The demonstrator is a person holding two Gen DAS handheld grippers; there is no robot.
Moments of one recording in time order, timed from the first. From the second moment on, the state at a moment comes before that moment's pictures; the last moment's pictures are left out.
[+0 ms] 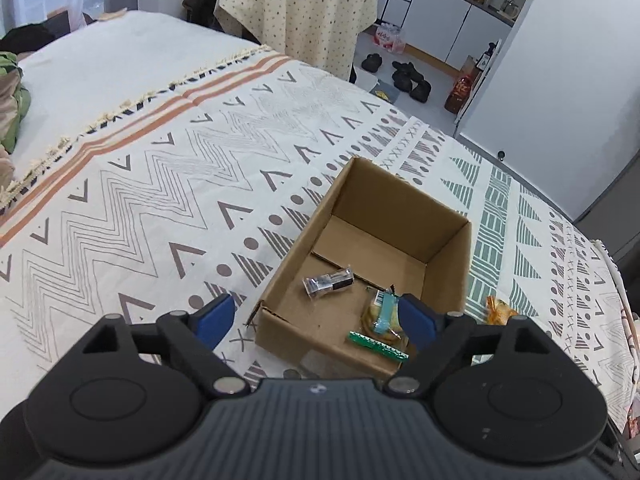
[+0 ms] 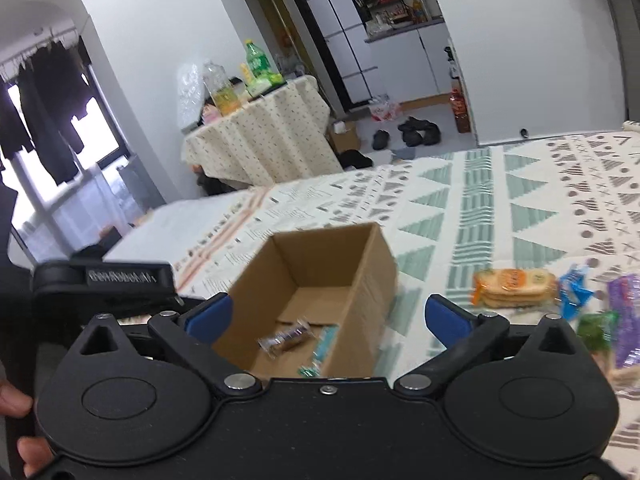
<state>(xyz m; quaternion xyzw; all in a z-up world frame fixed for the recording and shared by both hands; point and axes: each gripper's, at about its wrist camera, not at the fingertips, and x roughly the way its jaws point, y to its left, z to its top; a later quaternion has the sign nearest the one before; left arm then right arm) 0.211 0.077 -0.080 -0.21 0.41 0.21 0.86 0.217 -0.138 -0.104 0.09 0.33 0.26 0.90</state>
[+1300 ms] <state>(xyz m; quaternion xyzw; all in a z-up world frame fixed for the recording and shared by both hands) 0.170 -0.038 -0.058 -0.16 0.38 0.15 0.90 0.164 -0.253 -0.086 0.09 0.33 0.16 0.93</state>
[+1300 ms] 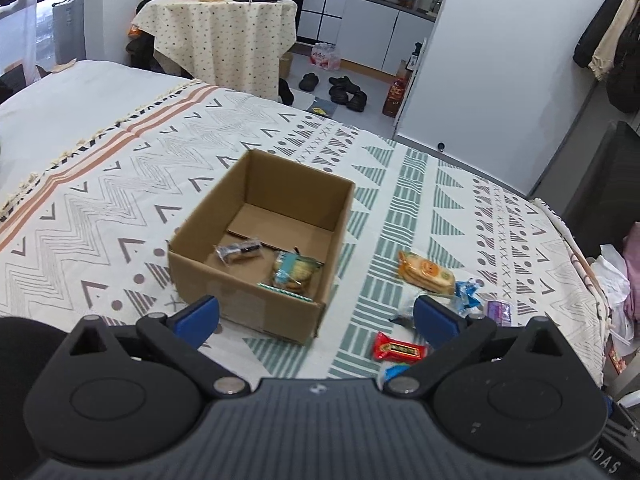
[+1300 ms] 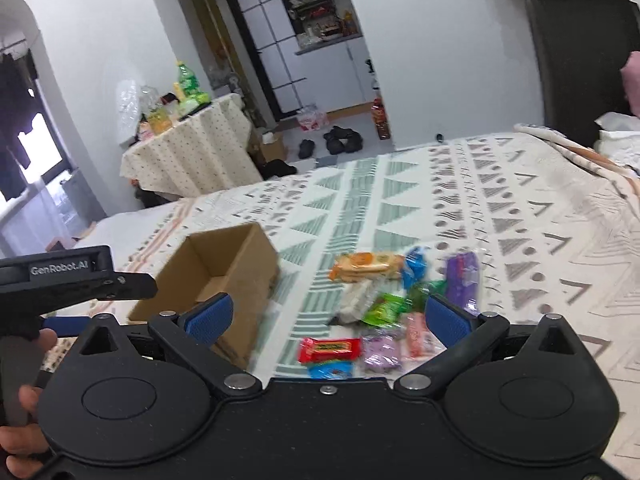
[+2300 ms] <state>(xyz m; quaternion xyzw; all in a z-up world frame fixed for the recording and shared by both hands) 0.205 -0.084 -0.132 -0.21 0.44 0.11 0.87 0.191 -0.304 -0.131 0.21 0.41 0.11 0.88</state>
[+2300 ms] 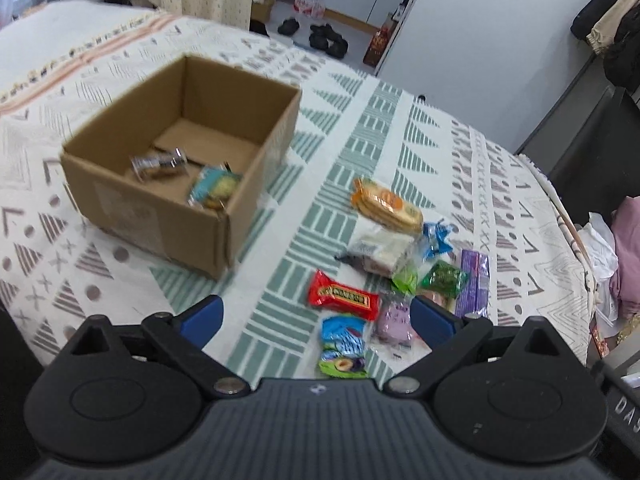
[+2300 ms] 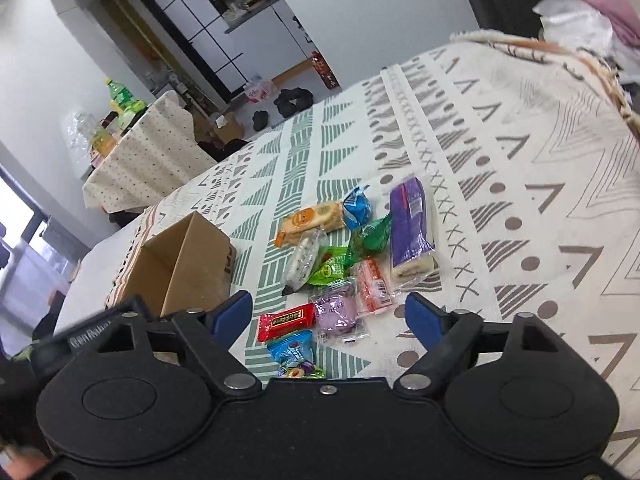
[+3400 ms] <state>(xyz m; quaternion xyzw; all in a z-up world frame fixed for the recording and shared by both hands) 0.244 -0.090 -0.209 -0.29 0.51 0.14 0.80 0.257 -0.286 -0.195 0.17 0.48 0.08 0.86</state>
